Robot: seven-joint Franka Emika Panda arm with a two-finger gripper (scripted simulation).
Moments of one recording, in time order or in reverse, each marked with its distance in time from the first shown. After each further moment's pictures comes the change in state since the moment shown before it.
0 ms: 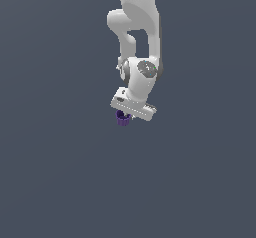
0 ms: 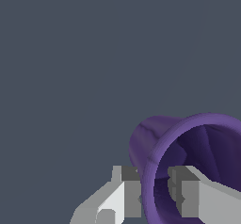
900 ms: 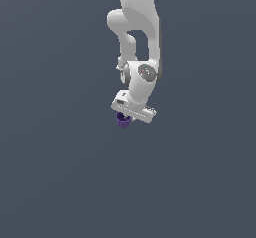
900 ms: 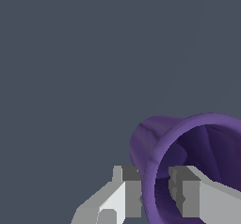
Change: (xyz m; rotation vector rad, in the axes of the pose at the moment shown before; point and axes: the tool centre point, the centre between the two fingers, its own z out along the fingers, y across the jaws) arm 0.002 -0.005 0.012 0.000 0.001 0.001
